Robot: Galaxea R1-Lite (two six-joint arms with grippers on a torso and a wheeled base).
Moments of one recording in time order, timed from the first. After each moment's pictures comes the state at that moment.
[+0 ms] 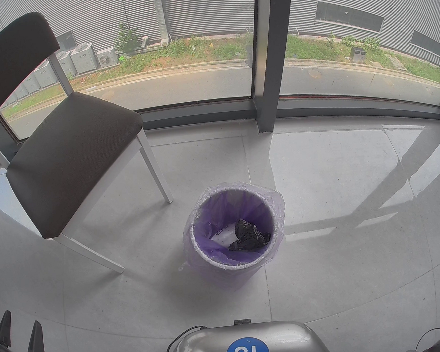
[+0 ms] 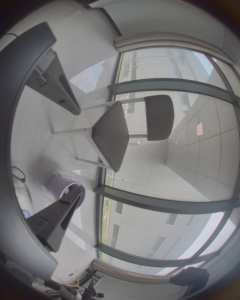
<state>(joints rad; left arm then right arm) 0.00 0.02 -0.02 -0.06 0.04 -0.12 0.00 0.01 -0.02 -0.09 -0.18 0.08</state>
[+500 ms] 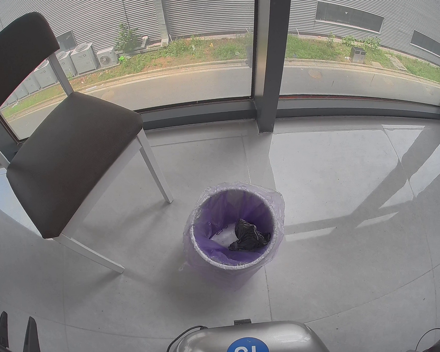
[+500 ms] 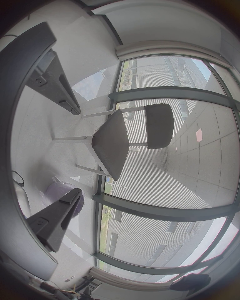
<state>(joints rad) 0.00 0.02 -0.02 -0.05 0.14 -0.16 0.00 0.02 -0.02 -0.08 -0.18 -0.07</state>
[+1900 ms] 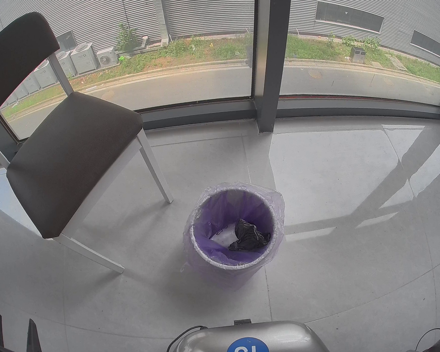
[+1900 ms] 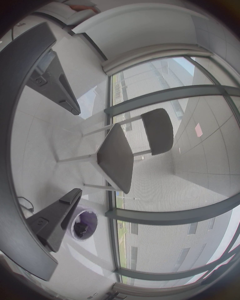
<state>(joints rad) 0.00 0.02 -0.02 0.01 0.19 0.04 0.00 0.02 -0.02 -0.15 -0.24 -0.02</state>
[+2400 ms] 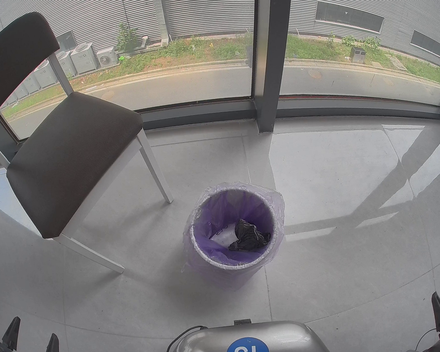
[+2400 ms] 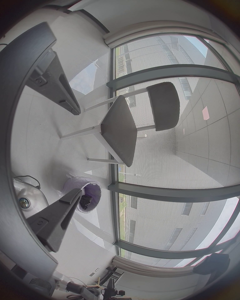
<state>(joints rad) 0.00 0.02 -0.02 0.04 -0.02 0.01 0.00 0.02 -0.02 -0.02 0.07 -0.01</state>
